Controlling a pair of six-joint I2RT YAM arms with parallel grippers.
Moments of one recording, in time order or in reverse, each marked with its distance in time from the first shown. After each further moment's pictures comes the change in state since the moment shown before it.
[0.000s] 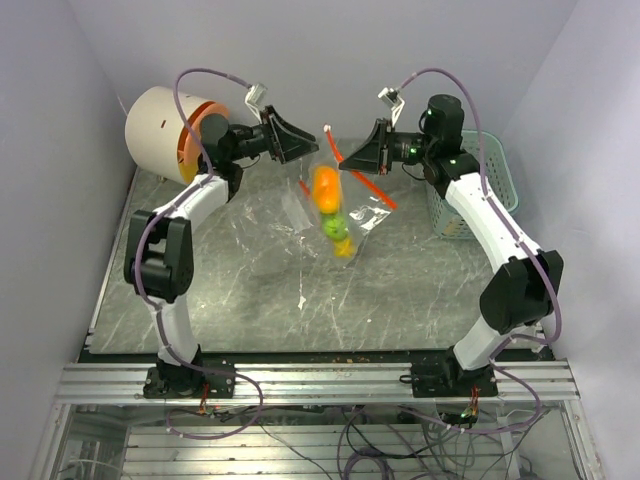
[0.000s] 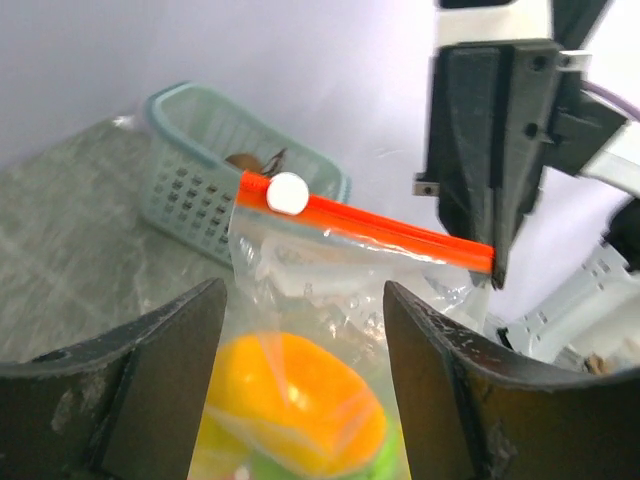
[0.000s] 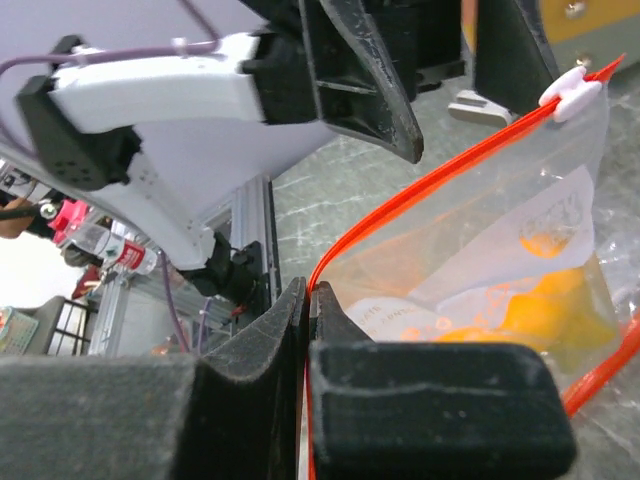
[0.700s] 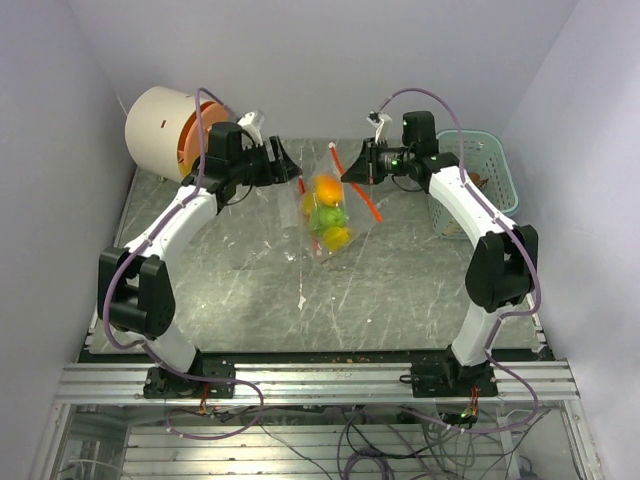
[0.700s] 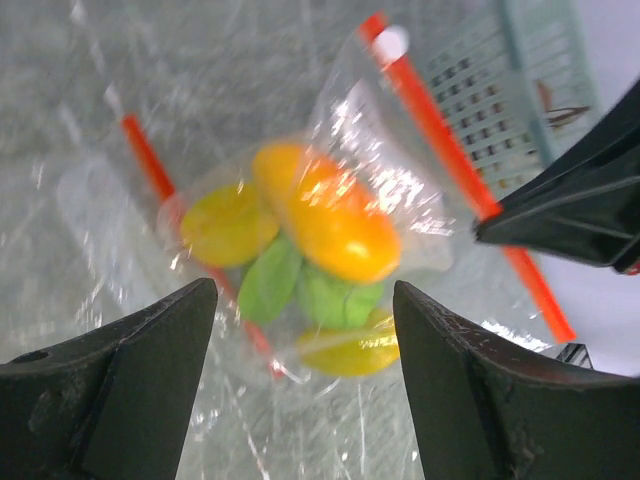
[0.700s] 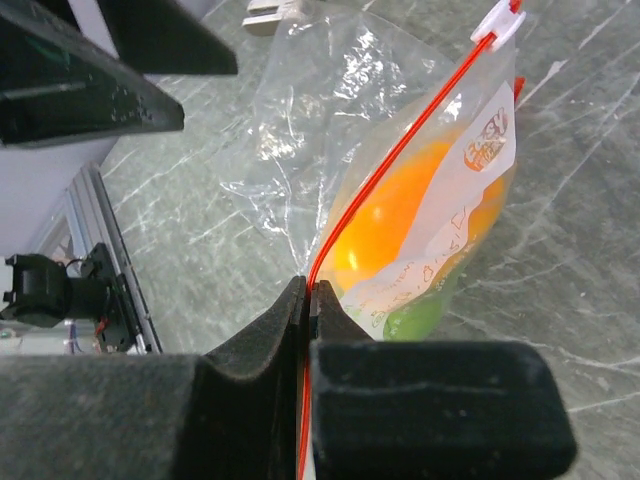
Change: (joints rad) left arm -0.054 -0.251 -0.109 -0.906 -0.665 0.271; right arm 0.000 0.160 -0.018 -0.155 0.333 -0.197
